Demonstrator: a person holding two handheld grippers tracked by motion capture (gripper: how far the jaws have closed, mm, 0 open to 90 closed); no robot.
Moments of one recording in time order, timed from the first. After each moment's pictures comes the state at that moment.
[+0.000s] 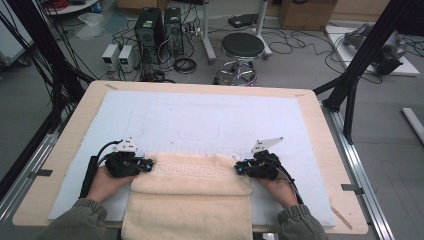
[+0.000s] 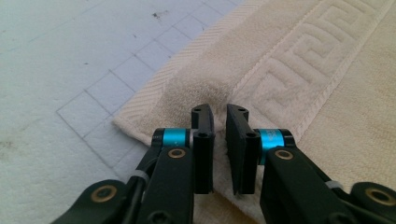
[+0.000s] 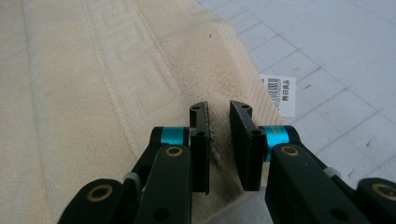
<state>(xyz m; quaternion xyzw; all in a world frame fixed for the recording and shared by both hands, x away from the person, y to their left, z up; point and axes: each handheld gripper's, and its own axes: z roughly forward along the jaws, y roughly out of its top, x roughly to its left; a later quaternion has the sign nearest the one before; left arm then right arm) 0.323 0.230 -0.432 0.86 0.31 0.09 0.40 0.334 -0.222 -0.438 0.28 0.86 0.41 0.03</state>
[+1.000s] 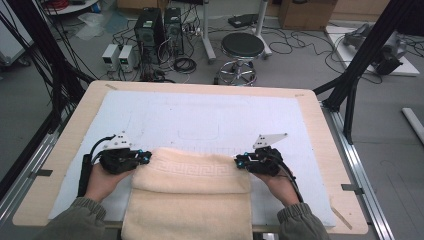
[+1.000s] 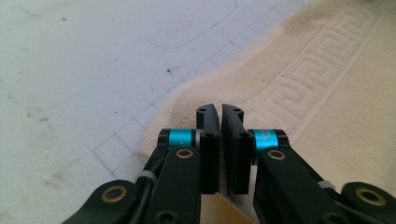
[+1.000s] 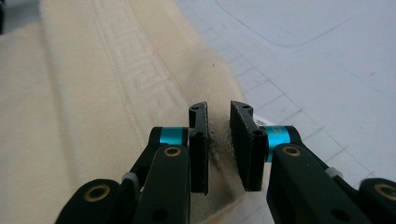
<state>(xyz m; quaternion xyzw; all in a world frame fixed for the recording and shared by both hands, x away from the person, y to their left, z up) 0.320 0.226 -0.410 0.84 0.31 0.13 0.43 0.335 -0.217 -0.417 0.28 0.86 0.43 0.05</state>
